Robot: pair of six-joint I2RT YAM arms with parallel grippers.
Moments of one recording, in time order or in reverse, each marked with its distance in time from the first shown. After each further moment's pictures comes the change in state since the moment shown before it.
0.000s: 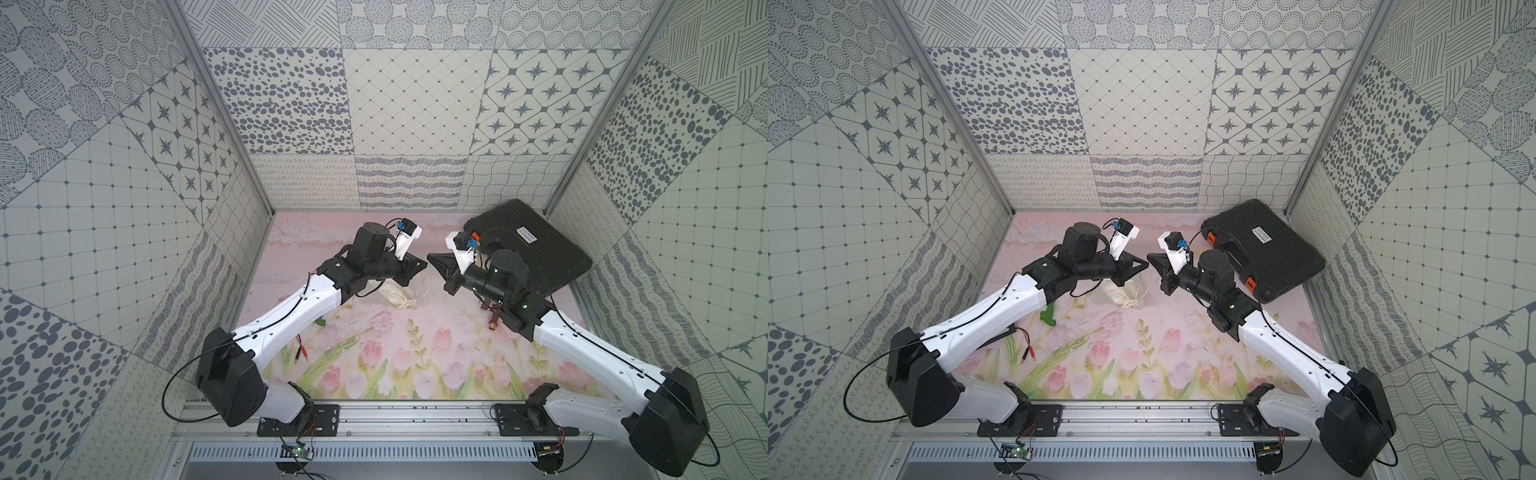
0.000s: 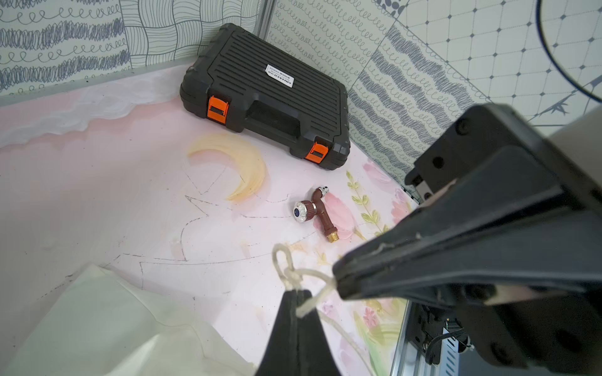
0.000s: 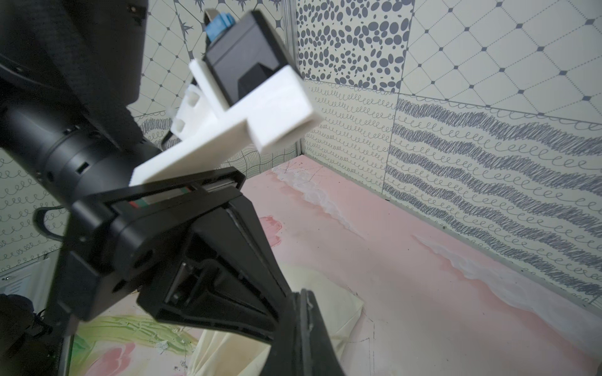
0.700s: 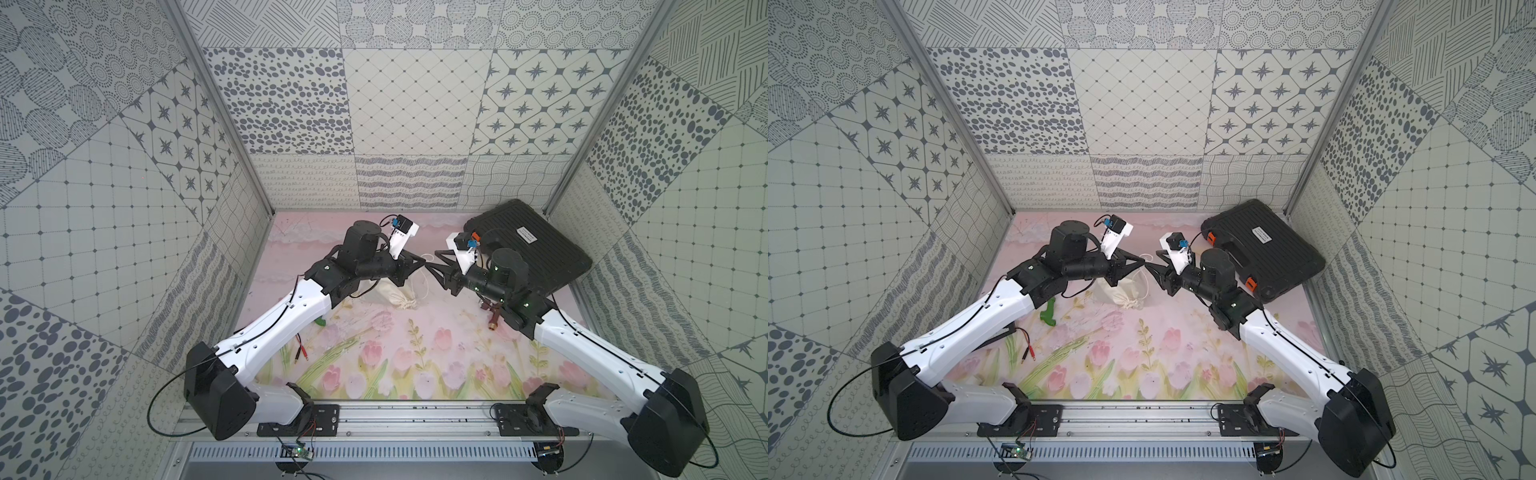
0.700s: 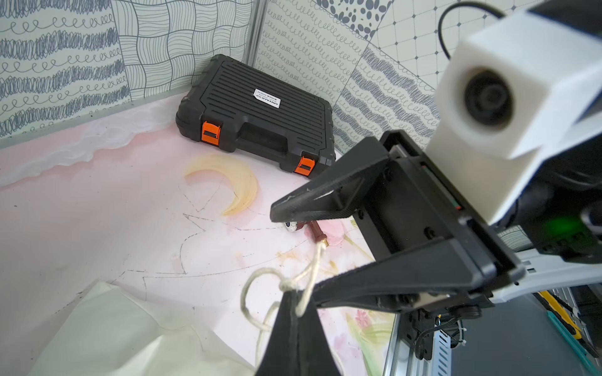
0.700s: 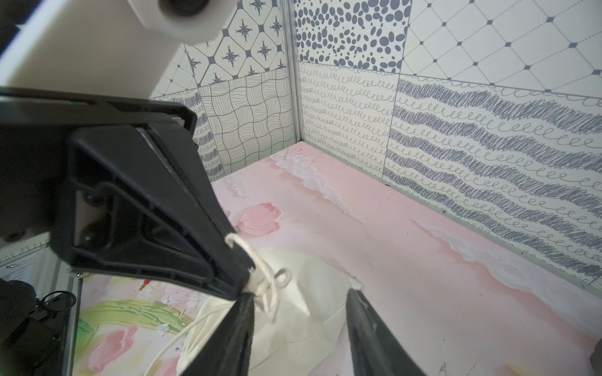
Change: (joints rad) left arm 0.000 -0.073 0.010 -0.023 0.021 0.027; right arm -0.040 0.008 0.000 -0.050 -0.086 0.001
